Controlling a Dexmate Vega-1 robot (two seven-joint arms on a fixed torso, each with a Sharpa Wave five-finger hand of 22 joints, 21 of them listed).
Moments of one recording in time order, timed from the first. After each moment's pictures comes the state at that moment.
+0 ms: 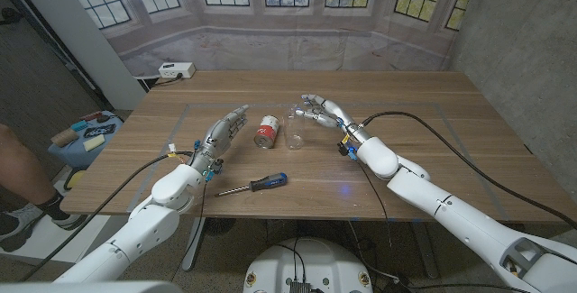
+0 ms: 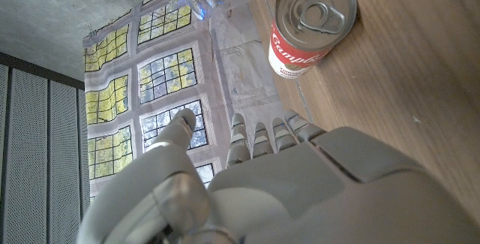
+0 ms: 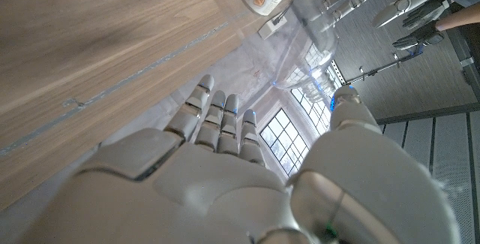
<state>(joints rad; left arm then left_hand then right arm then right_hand) 1.17 0.69 0.31 -1.61 -0.65 -0.36 -0.05 0.43 0.18 0.59 -0.09 0.19 0.23 0.01 0.19 0.19 0.04 0.04 0.20 0.18 0.00 0.04 0.17 0.16 0.05 -0.01 0.19 0.17 -0.82 -0.55 -0.65 -1.53 -0.03 0.29 -0.13 0.60 -0.07 0.34 -0.10 0.19 0.17 0.08 0.22 0.29 0.15 0.15 0.43 0.45 0.20 0.09 0.20 0.46 0.36 0.09 0.20 0.18</state>
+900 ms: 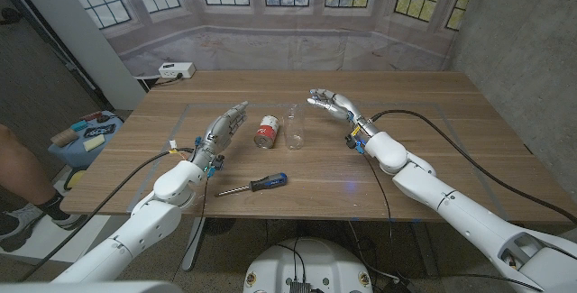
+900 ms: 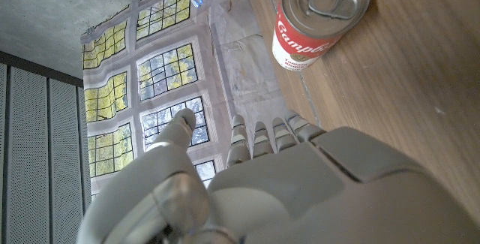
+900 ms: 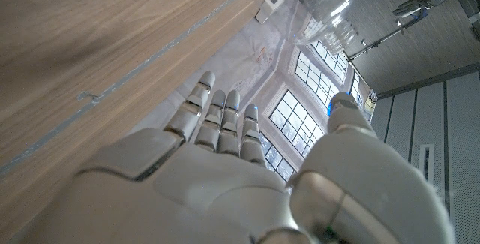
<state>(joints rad) 1.15 0.68 0.31 -1.61 -0.64 -0.35 -0.03 0.44 0.19 0.58 -0.08 0.19 0.22 0.01 0.19 0.19 0.04 0.04 0.20 0.18 0.00 0.04 0.17 0.17 0.05 -0.01 0.19 0.17 -0.80 -0.53 -0.60 -1.44 0.12 0.37 -0.06 0.55 -0.03 0.34 -0.09 0.19 0.22 0.06 0.24 0.28 0.19 0.12 0.43 0.43 0.20 0.07 0.20 0.44 0.37 0.07 0.20 0.18</state>
